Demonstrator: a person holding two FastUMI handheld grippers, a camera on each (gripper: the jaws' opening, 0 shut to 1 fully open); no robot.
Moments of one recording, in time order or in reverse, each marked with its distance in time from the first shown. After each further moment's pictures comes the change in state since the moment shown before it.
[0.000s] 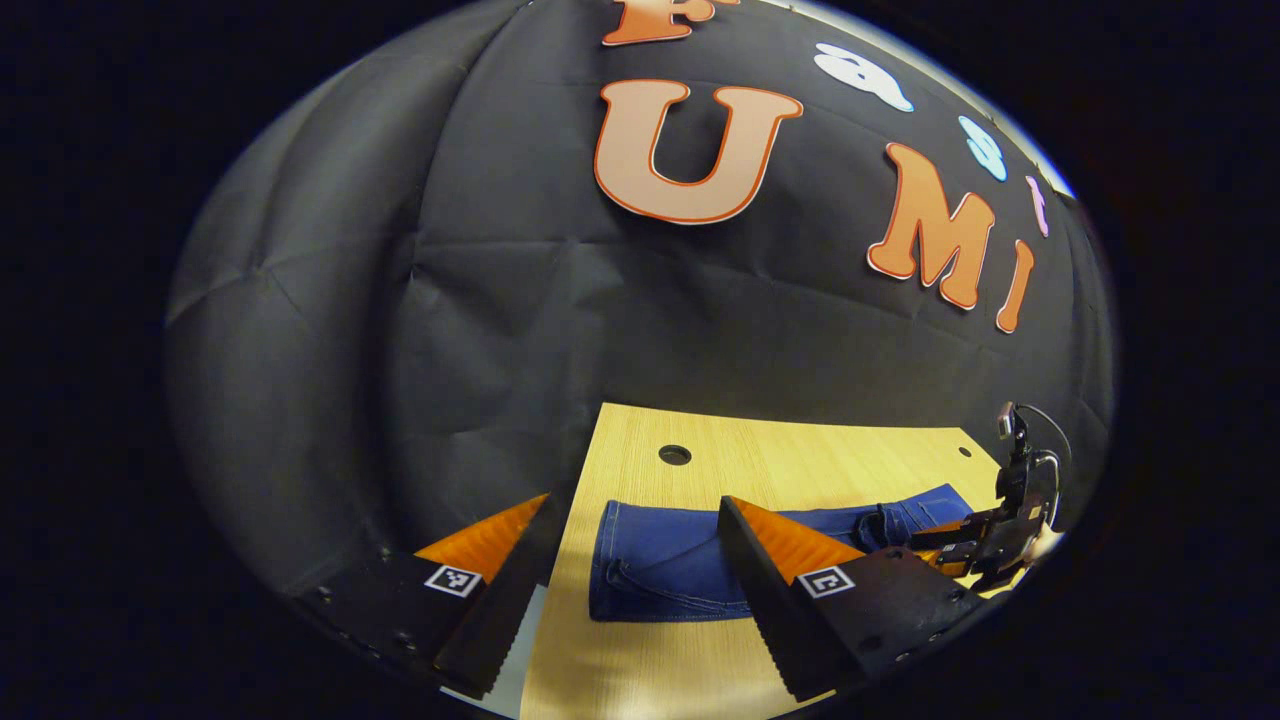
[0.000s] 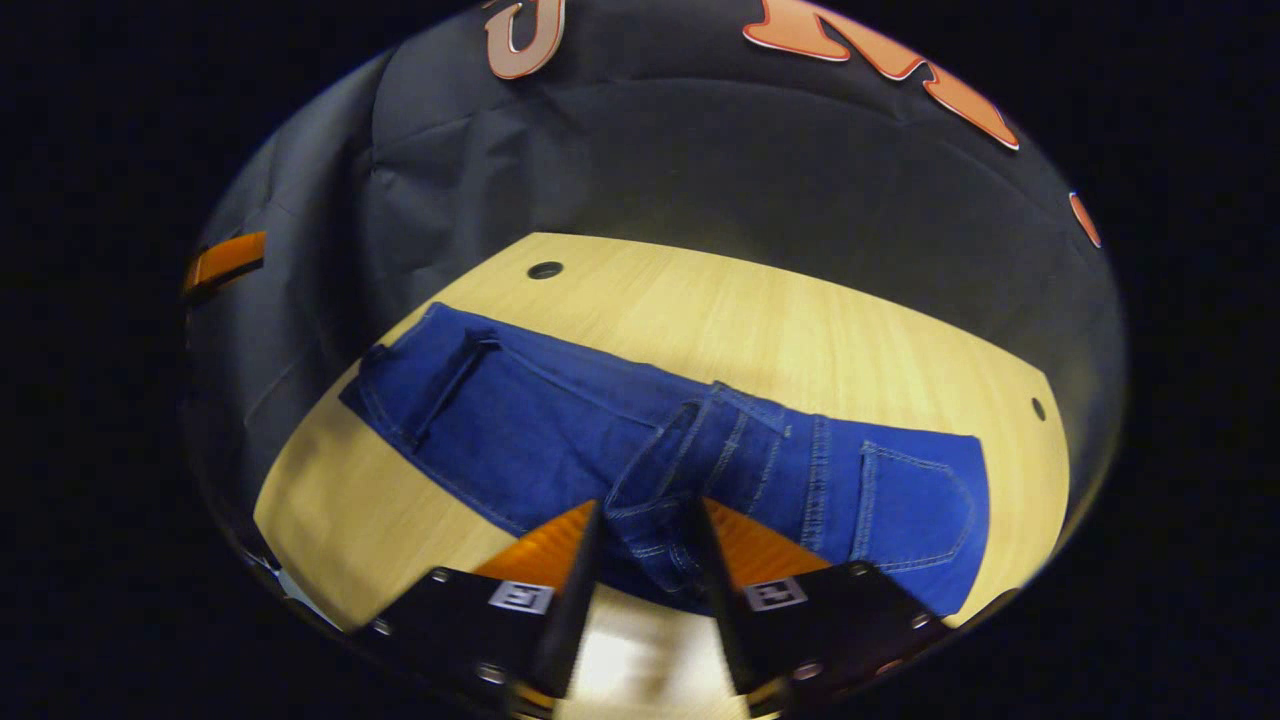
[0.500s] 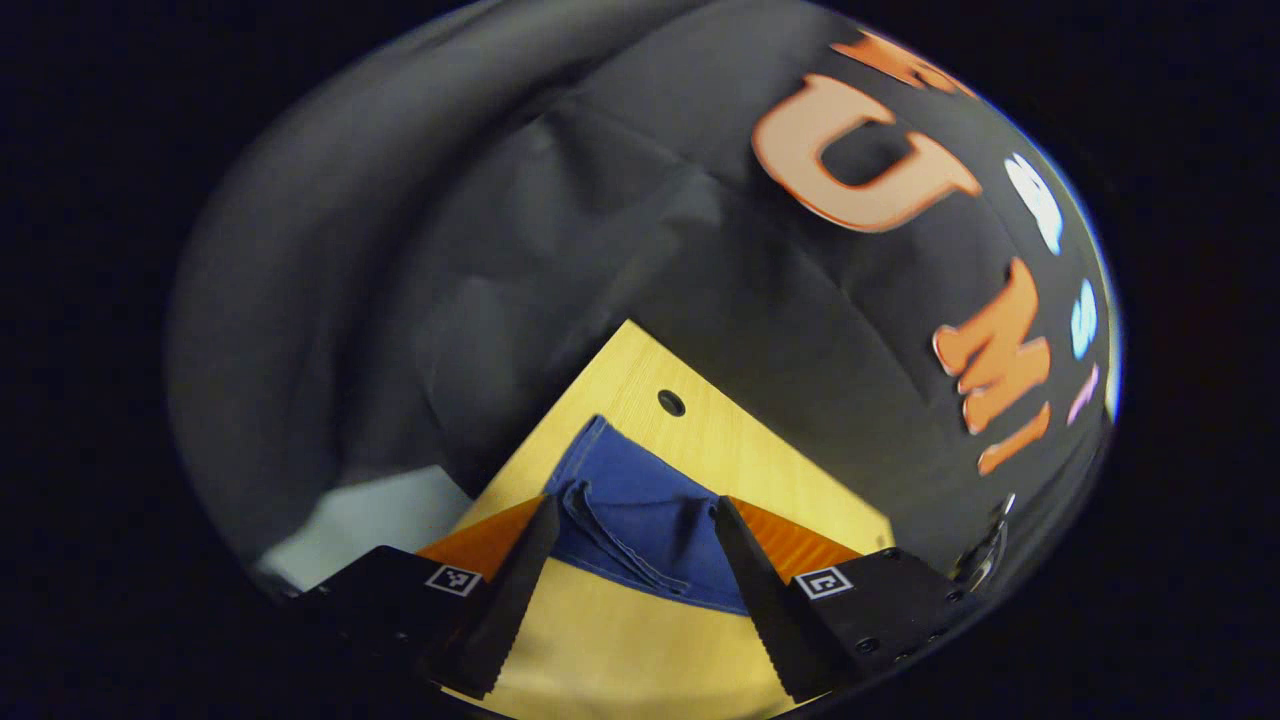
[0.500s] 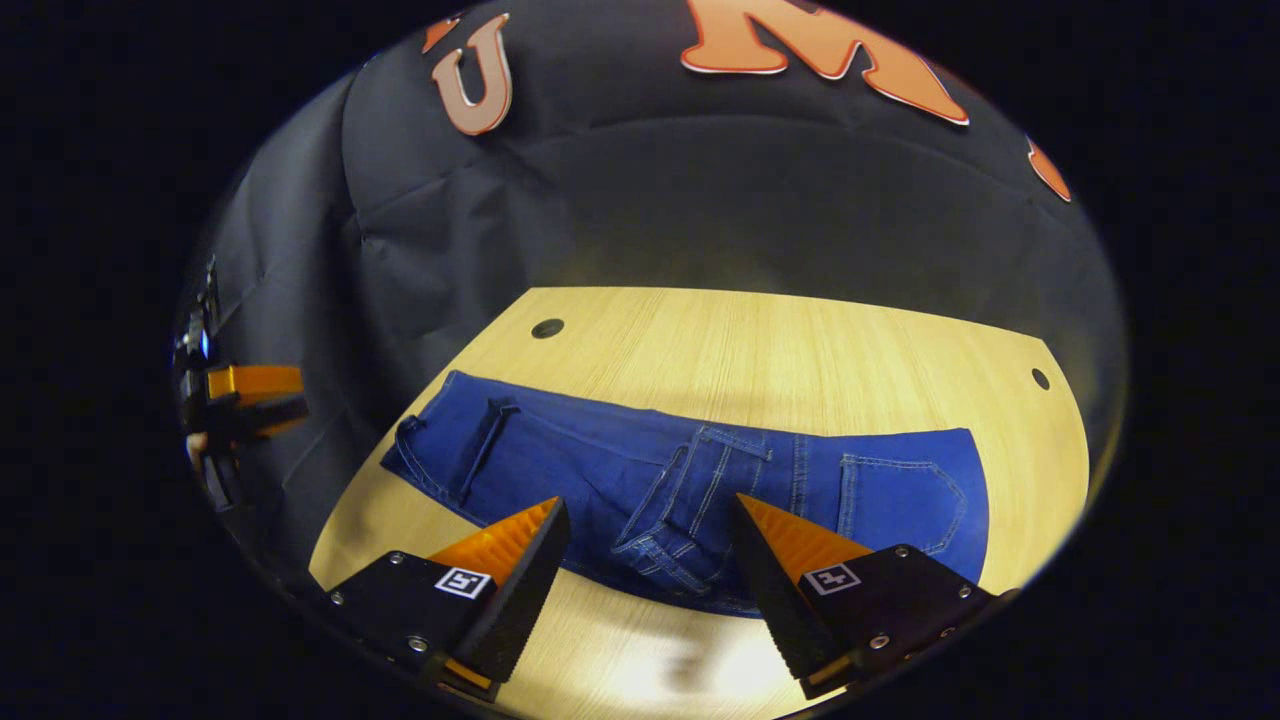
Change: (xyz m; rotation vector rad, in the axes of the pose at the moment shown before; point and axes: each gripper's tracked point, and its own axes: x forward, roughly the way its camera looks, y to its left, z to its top) left arm 0.011 0.017 -0.076 -0.648 0.182 -0.035; right arm -0.047 -0.023 0.039 0.168 -0.093 0.022
